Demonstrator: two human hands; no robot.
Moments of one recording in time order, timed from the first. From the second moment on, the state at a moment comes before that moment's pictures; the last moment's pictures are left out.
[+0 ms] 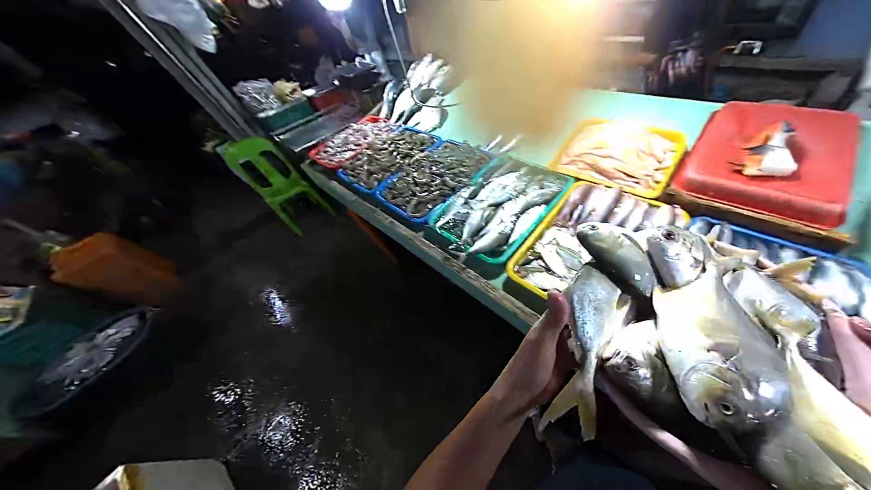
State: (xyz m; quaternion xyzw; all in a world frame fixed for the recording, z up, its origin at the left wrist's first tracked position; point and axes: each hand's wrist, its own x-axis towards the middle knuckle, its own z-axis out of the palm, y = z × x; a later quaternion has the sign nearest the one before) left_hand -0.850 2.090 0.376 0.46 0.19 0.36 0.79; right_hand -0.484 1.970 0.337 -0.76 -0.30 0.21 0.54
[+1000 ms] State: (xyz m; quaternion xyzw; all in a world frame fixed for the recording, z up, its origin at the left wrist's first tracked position) left_hand -1.284 2.876 0.419 0.54 0.40 0.43 0.60; right_hand -0.940 2.855 0.350 -0.75 -0.30 0.30 0.51
